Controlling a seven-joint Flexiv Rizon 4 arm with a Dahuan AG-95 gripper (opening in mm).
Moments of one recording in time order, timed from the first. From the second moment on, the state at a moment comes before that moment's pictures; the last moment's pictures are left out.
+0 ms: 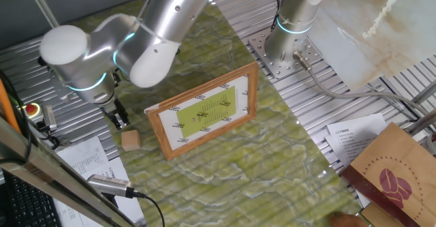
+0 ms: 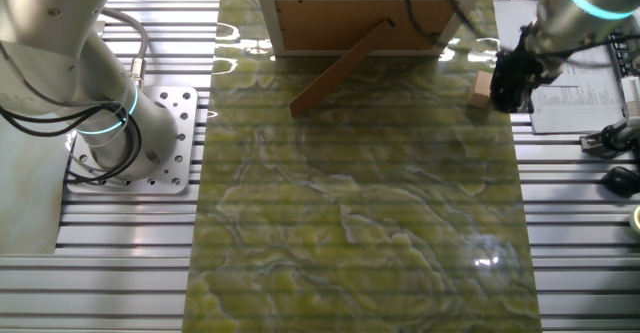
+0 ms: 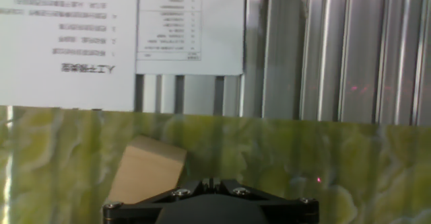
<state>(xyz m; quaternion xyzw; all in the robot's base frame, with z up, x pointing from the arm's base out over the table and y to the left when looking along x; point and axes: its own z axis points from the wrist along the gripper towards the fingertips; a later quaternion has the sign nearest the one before) 0.678 0.035 0.040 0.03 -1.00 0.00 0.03</state>
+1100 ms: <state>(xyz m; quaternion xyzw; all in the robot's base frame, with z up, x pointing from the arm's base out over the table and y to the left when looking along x) 0.692 0.062 0.025 0.05 -1.00 -0.01 0.02</state>
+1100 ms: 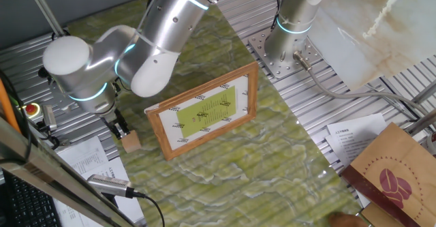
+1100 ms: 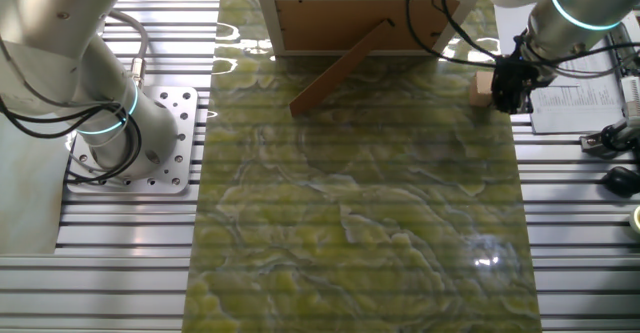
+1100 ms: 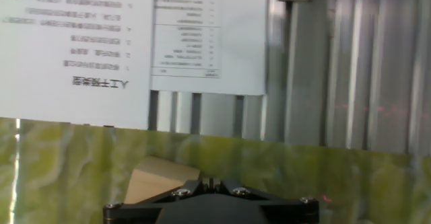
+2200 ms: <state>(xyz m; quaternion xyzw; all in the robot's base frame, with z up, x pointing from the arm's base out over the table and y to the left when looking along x) 0.681 0.102 0.026 0.05 -1.00 -0.02 0.02</state>
